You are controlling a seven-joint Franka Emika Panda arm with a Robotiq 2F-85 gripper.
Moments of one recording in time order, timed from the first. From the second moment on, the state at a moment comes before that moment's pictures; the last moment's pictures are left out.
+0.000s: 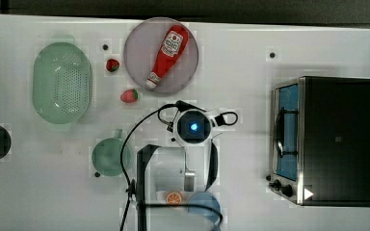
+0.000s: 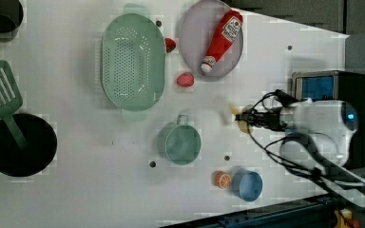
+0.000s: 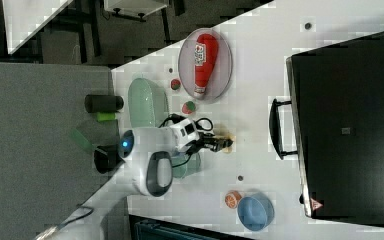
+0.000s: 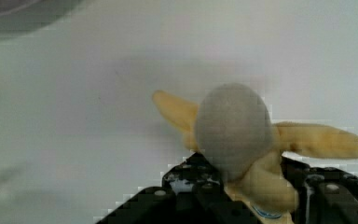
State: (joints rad) arm 0.01 0.25 -0.02 -2.42 0.01 1.00 -0.42
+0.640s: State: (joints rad) arm -0.01 -0.07 -0.03 -2.12 0.00 0.34 -0.42
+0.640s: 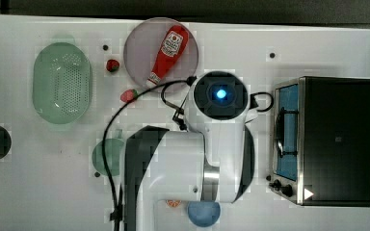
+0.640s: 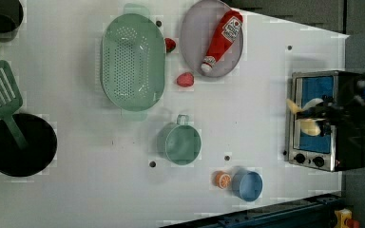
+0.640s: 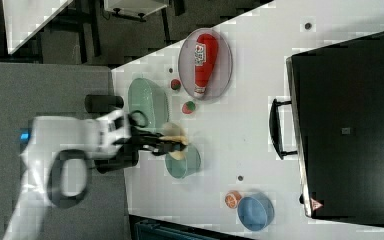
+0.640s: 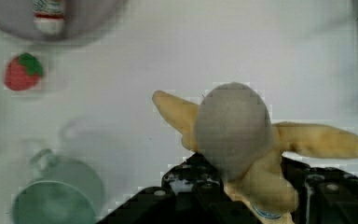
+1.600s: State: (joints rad) arm 0.09 -0.02 0.40 -2.20 0.10 0.57 0.12
